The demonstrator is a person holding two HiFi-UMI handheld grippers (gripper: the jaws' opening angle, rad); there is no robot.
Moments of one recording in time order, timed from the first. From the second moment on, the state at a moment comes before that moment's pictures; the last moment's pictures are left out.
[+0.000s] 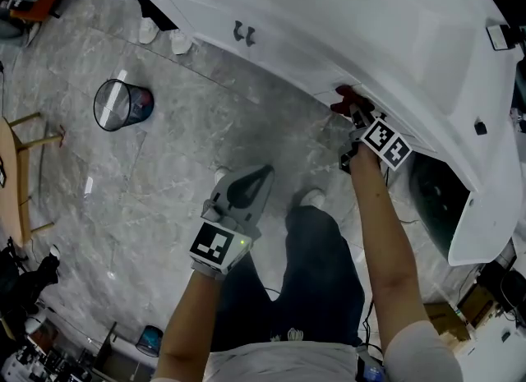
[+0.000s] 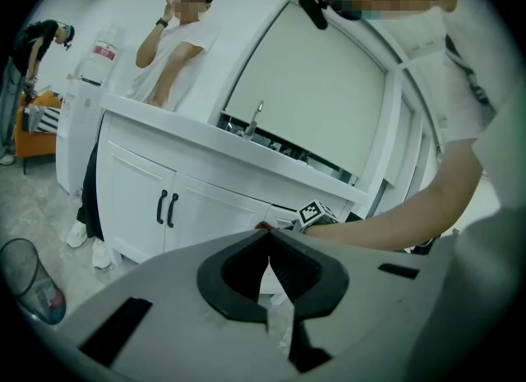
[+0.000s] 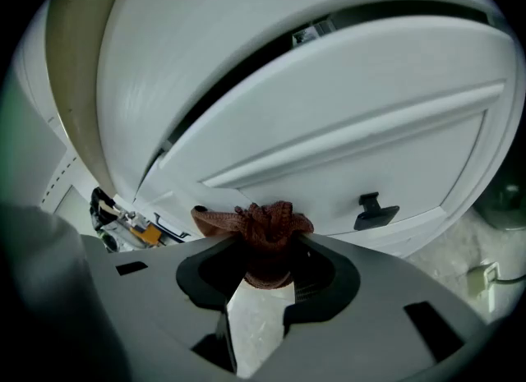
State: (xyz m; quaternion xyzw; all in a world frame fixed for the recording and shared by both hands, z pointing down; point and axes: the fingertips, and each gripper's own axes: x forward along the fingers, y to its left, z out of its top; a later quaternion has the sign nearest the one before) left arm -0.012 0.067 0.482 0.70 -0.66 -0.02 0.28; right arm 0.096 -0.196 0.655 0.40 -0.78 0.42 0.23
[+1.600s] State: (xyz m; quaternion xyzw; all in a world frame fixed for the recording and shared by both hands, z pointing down) left arm 0.003 0.055 0.522 0.73 -0.62 0.02 0.28; right arm 0.159 -0.205 0.749 0.42 -0.77 0.42 0.23
